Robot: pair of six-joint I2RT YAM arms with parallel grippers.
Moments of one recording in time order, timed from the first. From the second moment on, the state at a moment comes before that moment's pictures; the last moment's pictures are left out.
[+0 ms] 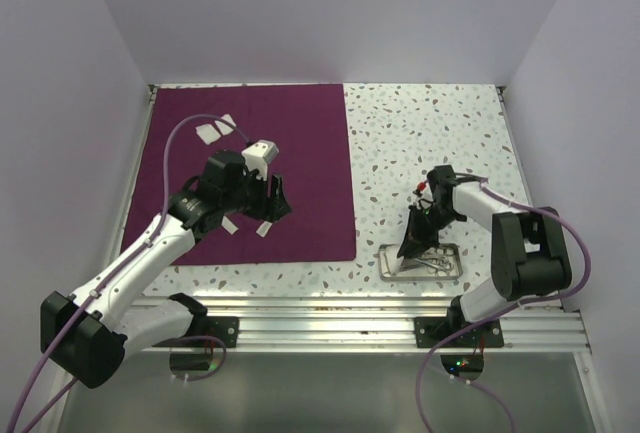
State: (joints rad) left arm -0.50 1.08 0.89 -0.49 0.24 -0.27; right arm 0.13 1.56 0.81 -0.82 -0.48 0.37
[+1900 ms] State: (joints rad) left arm -0.31 1.38 1.29 -0.73 0.10 -0.58; right arm 0.14 1.44 0.97 -0.96 -0.46 0.35
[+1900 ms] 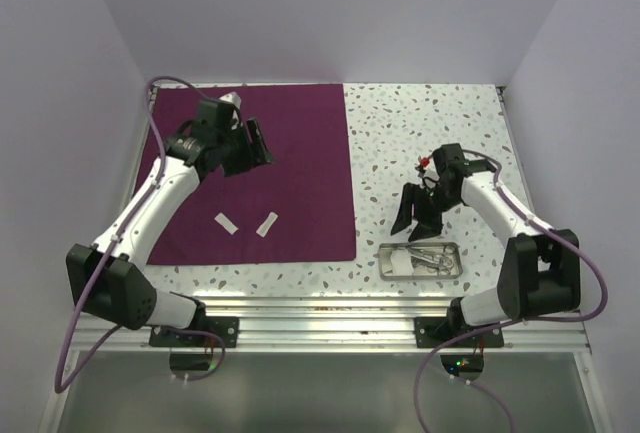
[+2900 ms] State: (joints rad) left arm 0.06 2.21 1.80 -0.43 -0.09 -0.48; right arm 0.23 1.69 1.25 -0.95 -0.51 0.45
